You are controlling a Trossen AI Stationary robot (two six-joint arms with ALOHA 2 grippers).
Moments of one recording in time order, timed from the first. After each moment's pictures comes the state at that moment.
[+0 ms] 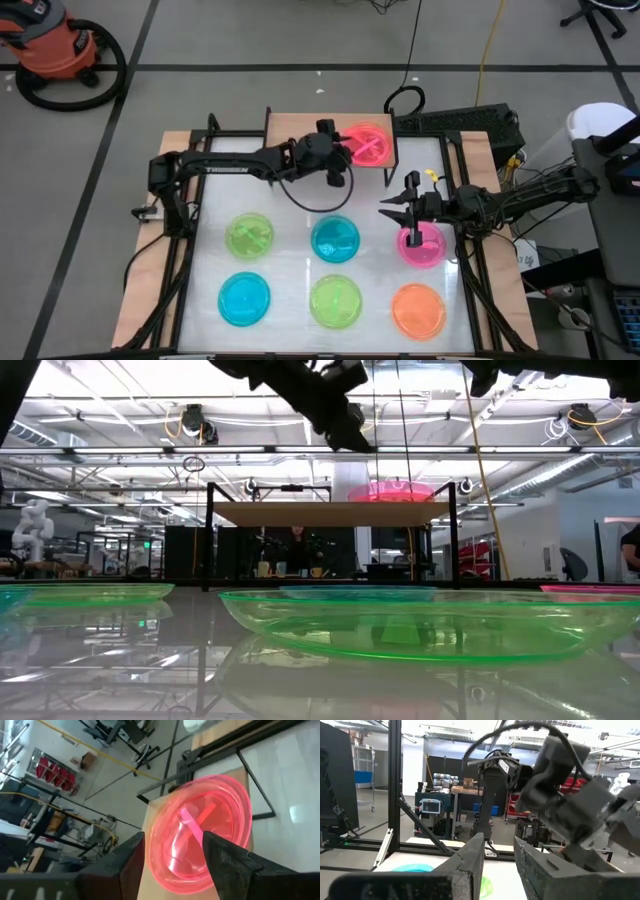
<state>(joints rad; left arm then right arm) 0.19 1.82 1.49 -0.05 -0.39 0.65 0.20 0.80 0.37 0.62 0.21 -0.13</state>
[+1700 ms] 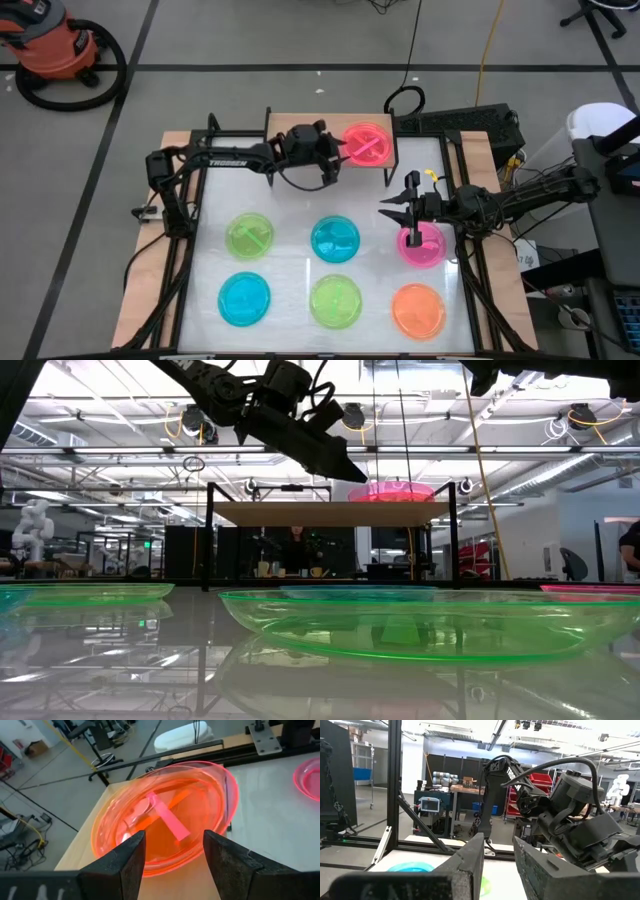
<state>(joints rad) 0.34 1.81 1.26 0.21 0.00 0.39 0.20 0.80 0.37 0.61 0.21 -0.14</state>
